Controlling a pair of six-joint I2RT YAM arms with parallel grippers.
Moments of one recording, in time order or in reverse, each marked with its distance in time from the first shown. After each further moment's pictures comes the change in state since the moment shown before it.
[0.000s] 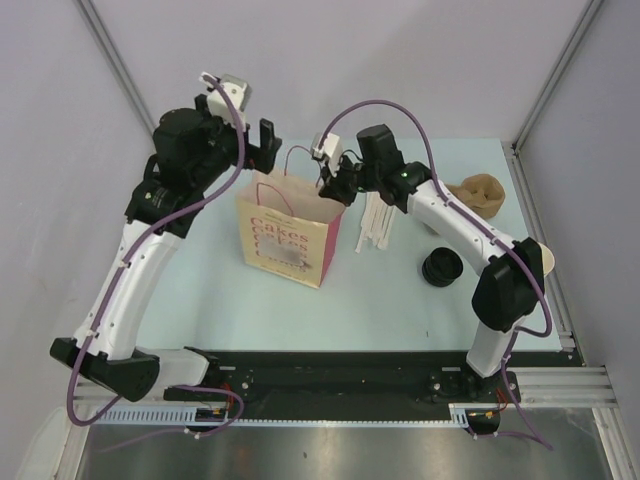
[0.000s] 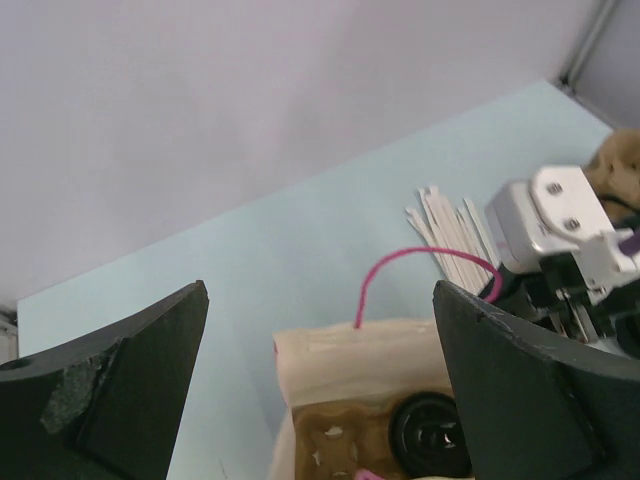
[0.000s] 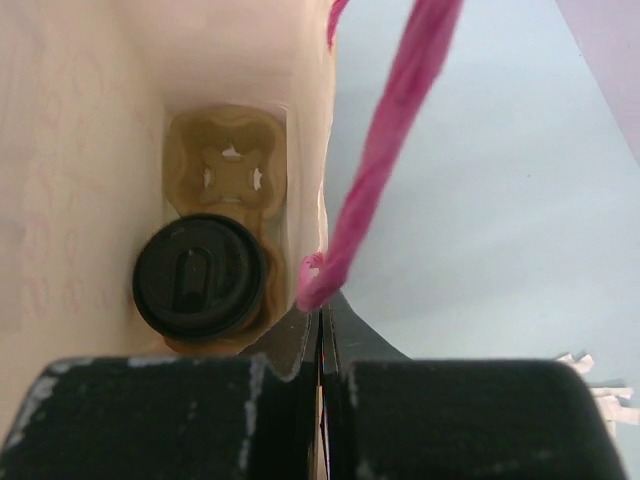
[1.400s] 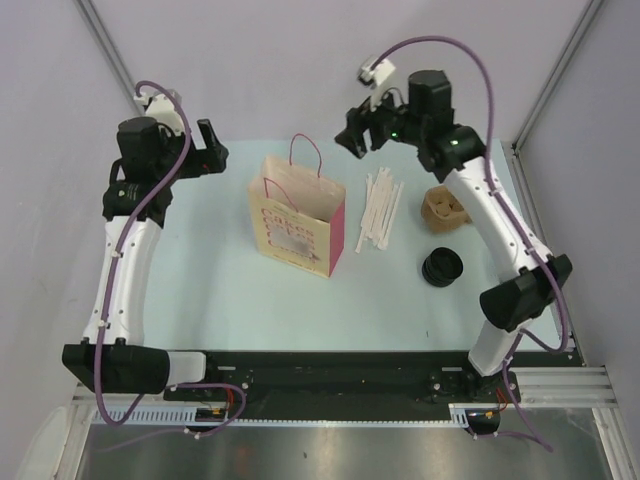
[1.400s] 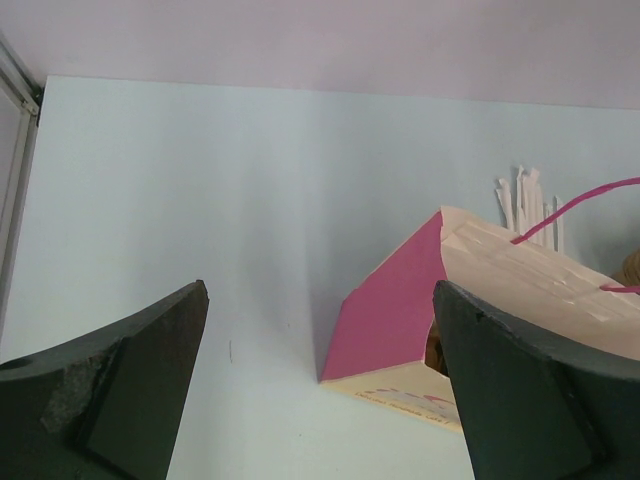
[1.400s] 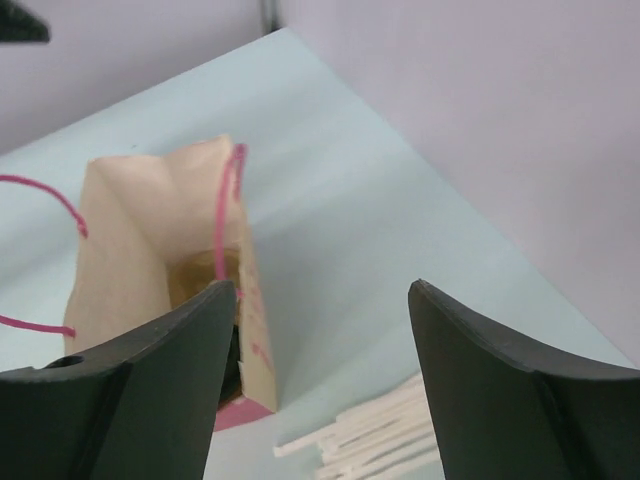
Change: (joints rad) left arm 0.386 0.001 -0.108 -0.064 0.071 -0.254; right arm -0.118 -0.007 0.359 -0.090 0.066 0.231
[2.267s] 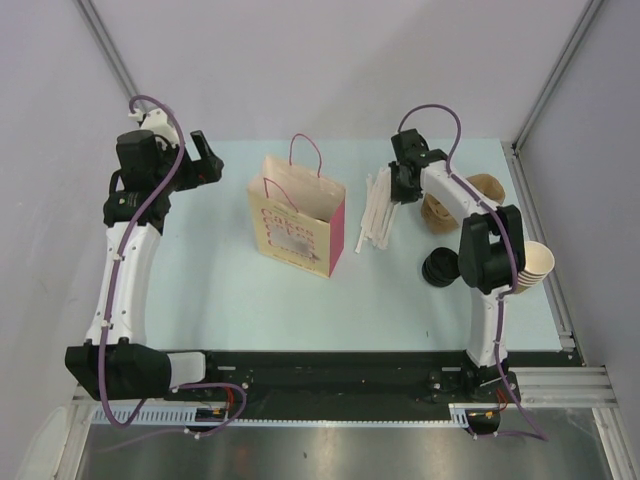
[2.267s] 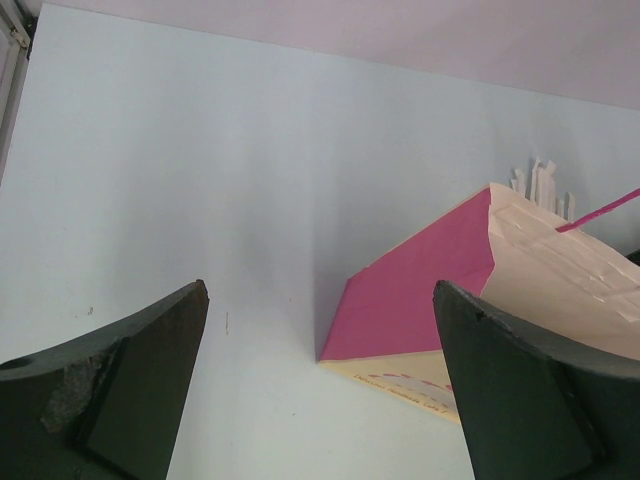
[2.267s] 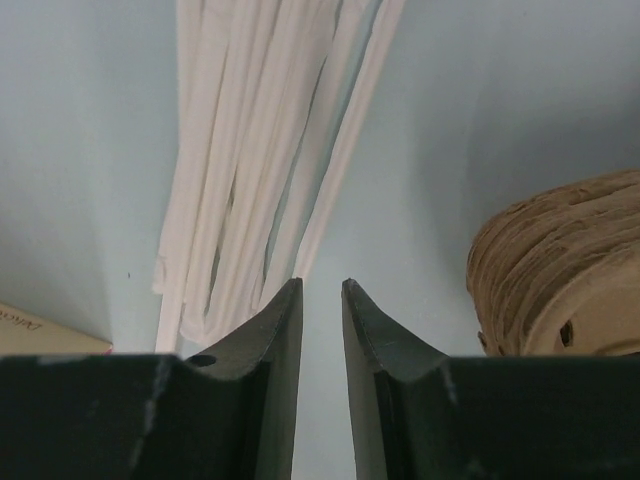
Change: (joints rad) left arm 0.069 -0.031 -0.122 0.030 0.024 -0.062; right arm -0.163 0.281 -0.253 -0.217 0.575 0.461
